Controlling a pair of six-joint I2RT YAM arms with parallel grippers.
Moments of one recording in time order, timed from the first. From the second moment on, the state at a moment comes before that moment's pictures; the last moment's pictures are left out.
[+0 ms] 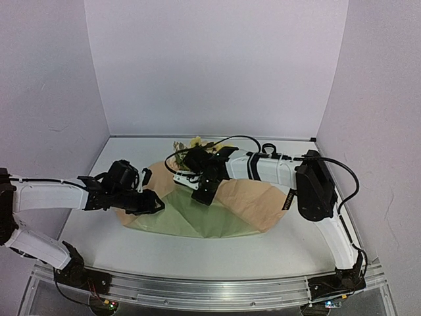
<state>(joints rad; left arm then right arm) -0.69 1.30 0.65 -0.16 0.18 -0.65 0.96 2.36 2.02 -0.82 0.17 -0.33</state>
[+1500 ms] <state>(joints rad) -0.71 1.40 0.65 -0.16 0.15 -0.75 0.94 1.84 1.38 -0.75 -0.13 0.85</state>
